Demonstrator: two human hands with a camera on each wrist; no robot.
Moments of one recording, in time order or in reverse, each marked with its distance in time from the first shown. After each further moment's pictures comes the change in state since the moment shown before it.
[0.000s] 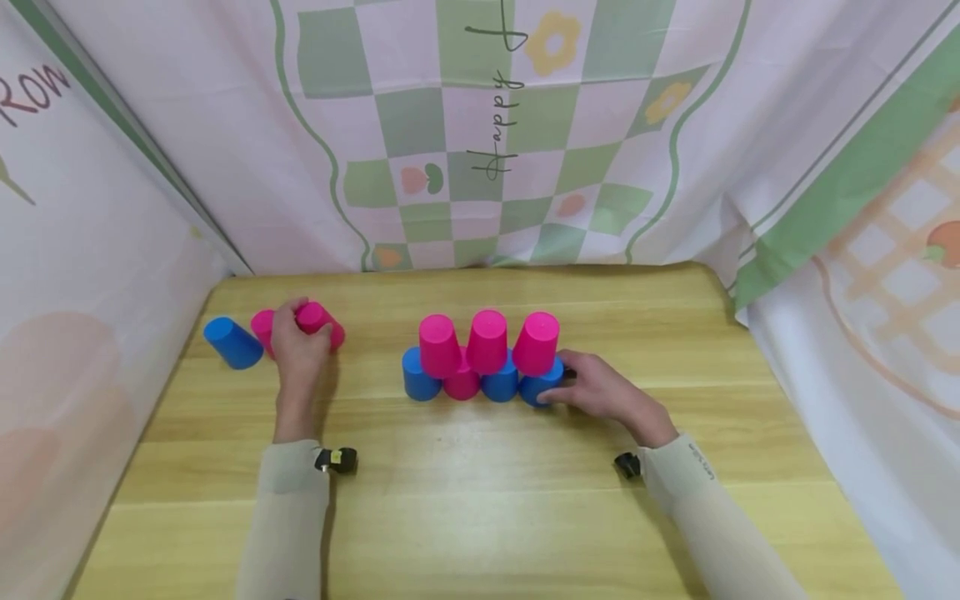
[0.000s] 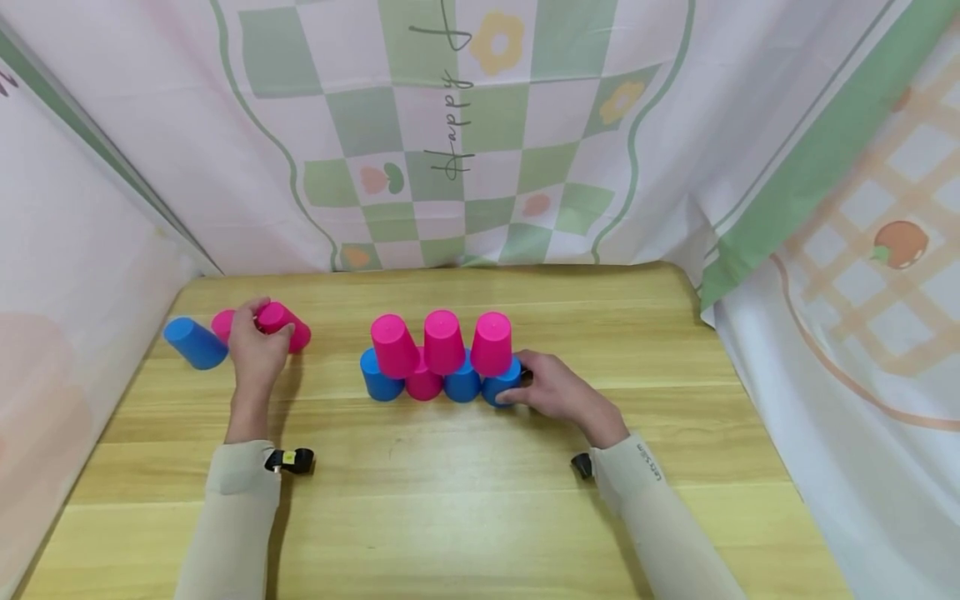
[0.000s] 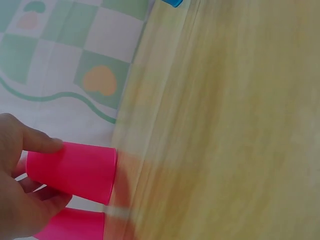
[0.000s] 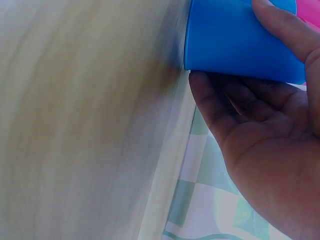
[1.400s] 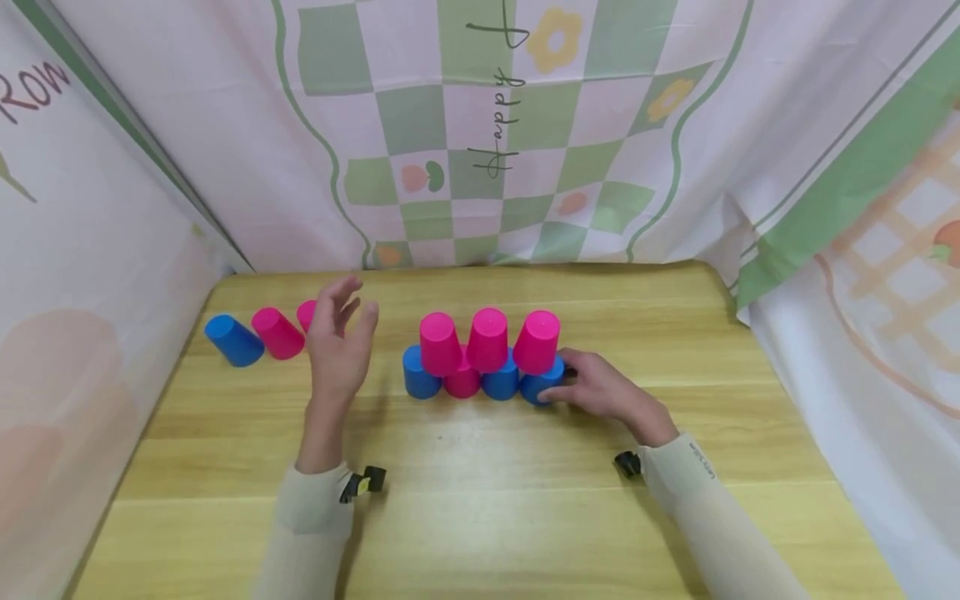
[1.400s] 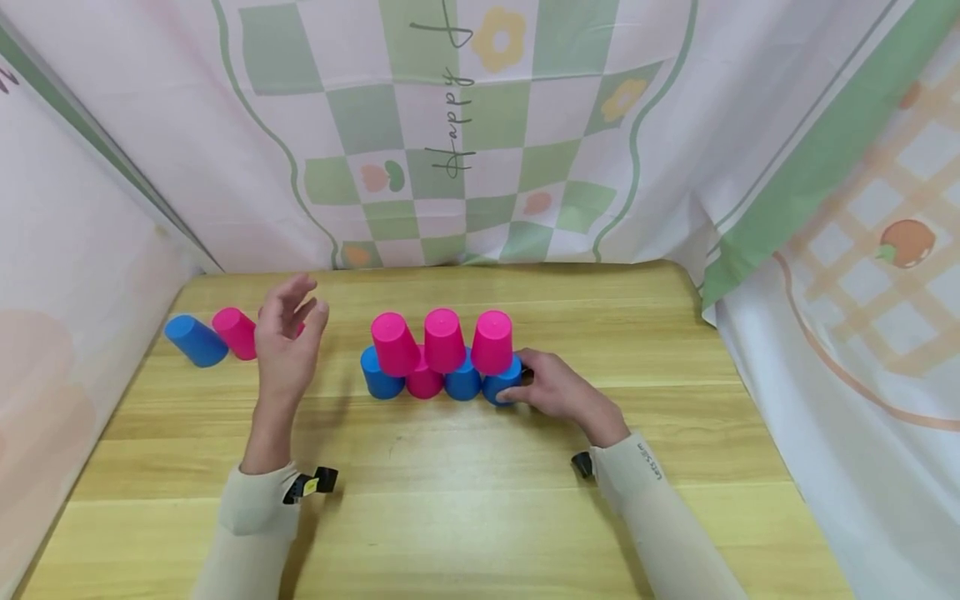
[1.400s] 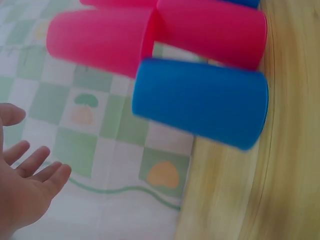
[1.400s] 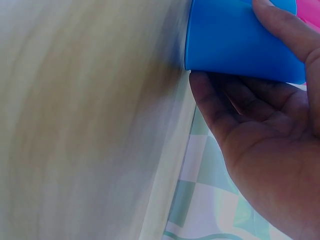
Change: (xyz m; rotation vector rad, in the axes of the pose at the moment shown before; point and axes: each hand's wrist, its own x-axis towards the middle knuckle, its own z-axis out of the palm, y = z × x) left_hand -0.074 0.087 0.009 -0.500 -0.091 0.477; right_hand -0.001 0.001 -0.001 0.023 -0.010 -0.010
